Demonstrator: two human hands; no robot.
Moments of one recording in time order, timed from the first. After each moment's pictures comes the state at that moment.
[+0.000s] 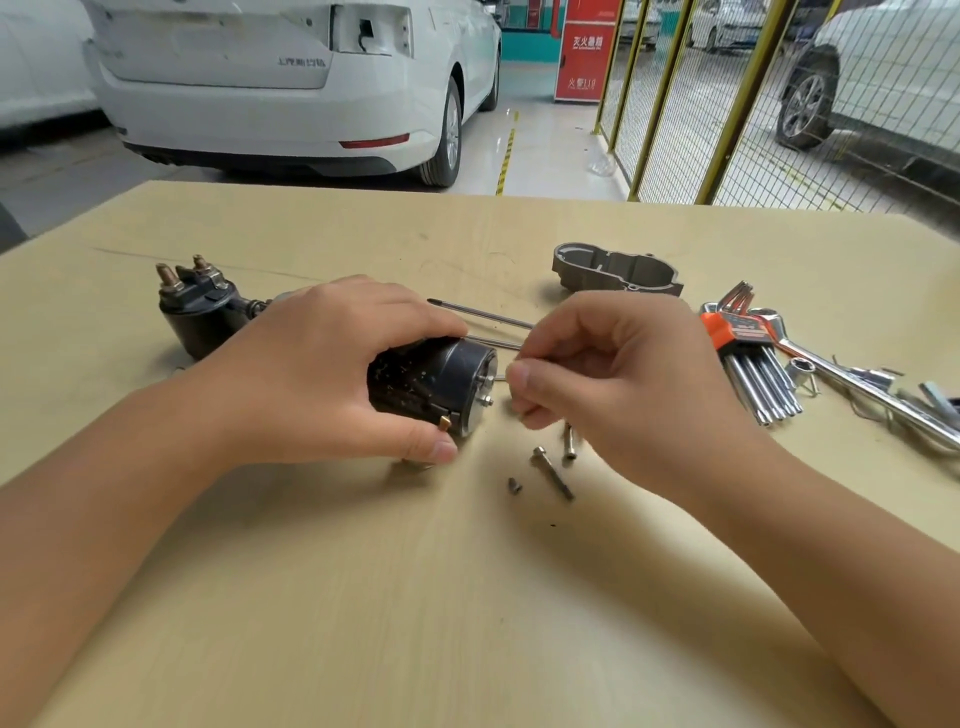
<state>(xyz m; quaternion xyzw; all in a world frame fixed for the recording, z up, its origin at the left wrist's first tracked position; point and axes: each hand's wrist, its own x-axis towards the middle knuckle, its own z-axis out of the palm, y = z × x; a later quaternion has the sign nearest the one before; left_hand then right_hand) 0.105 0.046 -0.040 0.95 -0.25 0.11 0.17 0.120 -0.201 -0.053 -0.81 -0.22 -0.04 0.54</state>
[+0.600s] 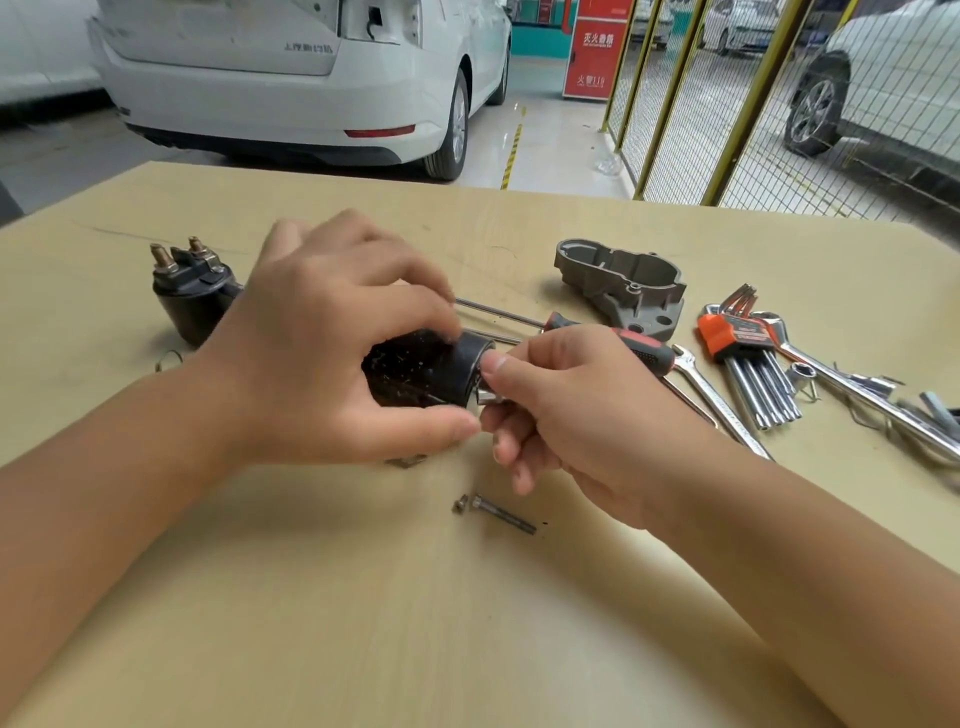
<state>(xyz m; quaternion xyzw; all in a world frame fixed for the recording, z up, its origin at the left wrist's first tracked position) 0.095 0.036 -0.037 0.91 -0.30 0.28 0.10 0.116 -0.174 -0.055 -0.73 -0.09 0.20 0.64</state>
